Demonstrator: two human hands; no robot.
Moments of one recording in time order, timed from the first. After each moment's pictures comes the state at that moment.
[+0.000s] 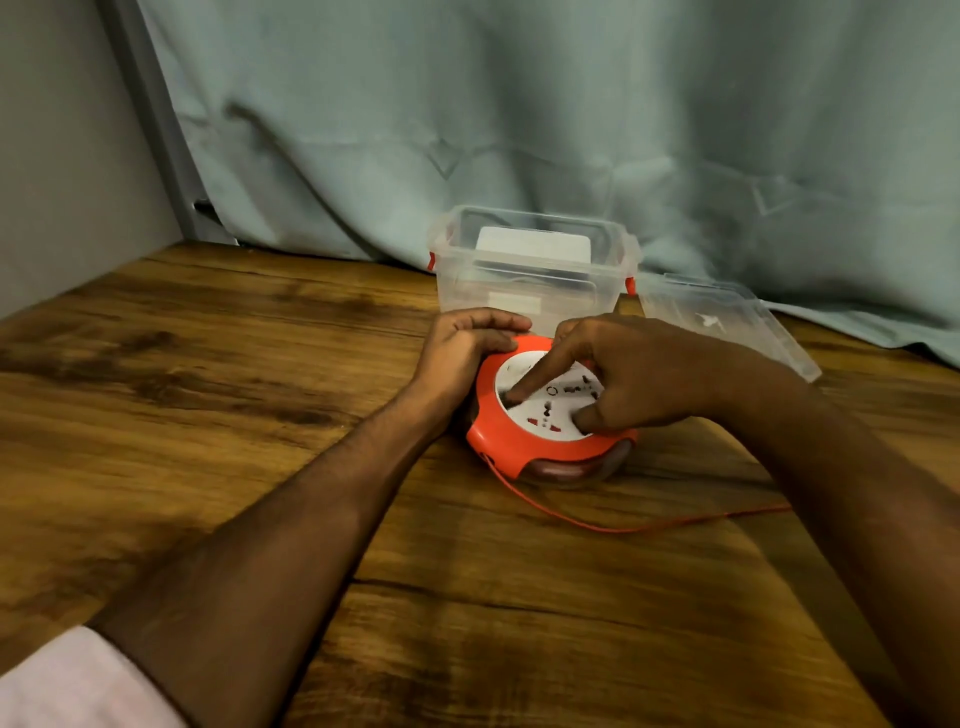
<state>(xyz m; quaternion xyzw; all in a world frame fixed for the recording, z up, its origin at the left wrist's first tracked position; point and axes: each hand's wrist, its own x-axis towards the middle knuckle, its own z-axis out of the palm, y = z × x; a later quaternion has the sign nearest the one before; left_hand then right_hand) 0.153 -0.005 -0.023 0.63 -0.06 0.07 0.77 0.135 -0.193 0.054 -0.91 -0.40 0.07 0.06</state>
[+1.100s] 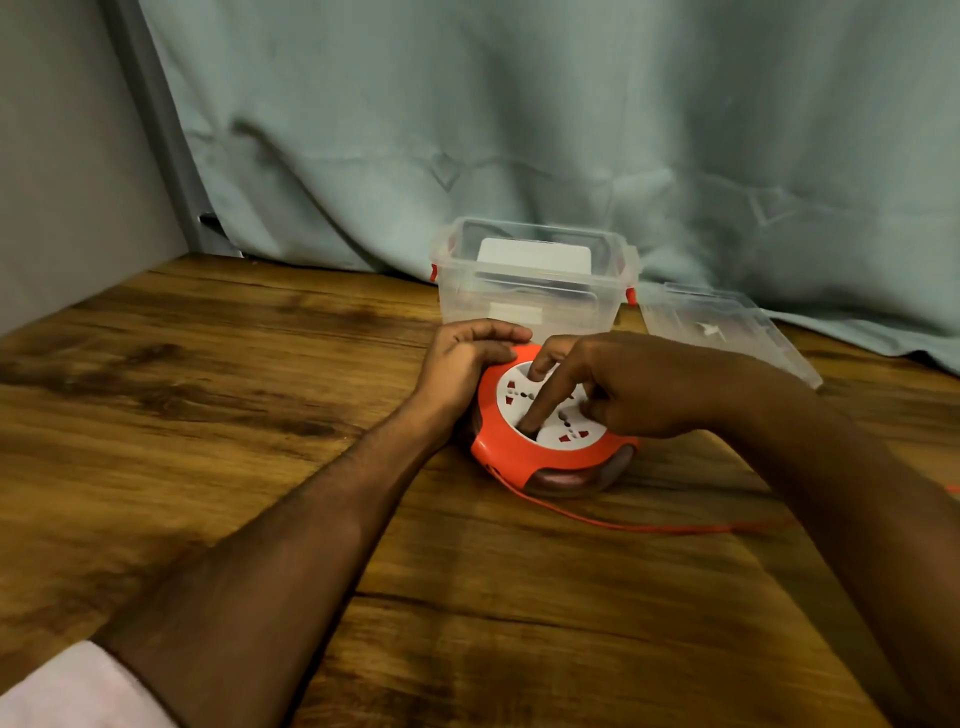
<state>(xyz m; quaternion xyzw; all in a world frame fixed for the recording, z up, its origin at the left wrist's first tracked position) 0.156 -0.002 -0.027 0.64 -0.06 0.08 0.76 0.144 -0.197 0.049 -0.90 -0.43 0.09 0.07</state>
